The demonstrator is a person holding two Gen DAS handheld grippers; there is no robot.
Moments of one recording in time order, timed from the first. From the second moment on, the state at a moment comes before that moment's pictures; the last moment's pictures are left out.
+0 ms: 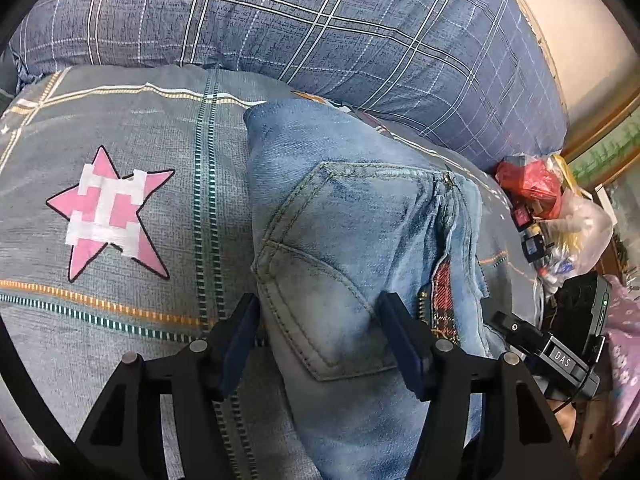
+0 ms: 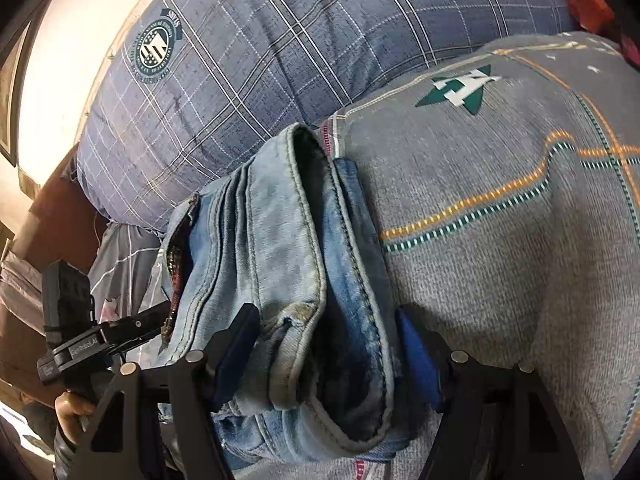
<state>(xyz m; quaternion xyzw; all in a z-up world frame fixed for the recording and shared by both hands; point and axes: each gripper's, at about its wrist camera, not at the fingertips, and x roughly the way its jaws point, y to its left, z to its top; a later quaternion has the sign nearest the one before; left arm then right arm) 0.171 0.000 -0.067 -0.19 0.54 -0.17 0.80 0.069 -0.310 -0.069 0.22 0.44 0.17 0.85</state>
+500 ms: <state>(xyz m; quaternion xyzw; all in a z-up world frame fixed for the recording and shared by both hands) 0.181 -0.029 -0.074 -0.16 0.54 -0.19 0.81 0.087 -0.301 -0.069 0.19 0.46 0.20 0.84</state>
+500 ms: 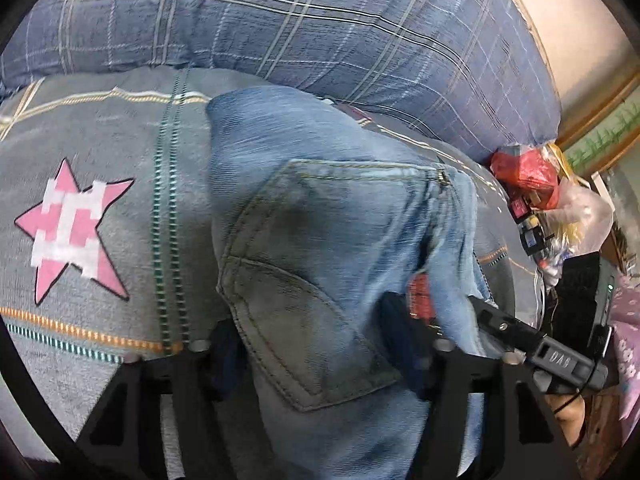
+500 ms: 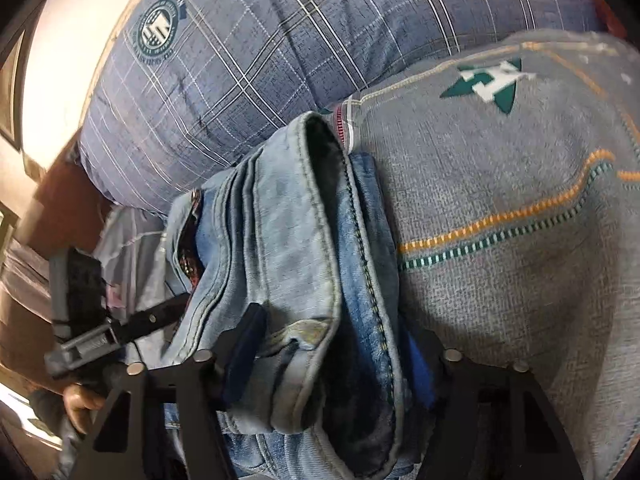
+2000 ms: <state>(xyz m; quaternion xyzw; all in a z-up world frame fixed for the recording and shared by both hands) 0.177 0.030 0.047 -0.08 0.43 -0.13 0.89 0.052 -0.201 0.004 0.03 0.34 0.22 0.91</state>
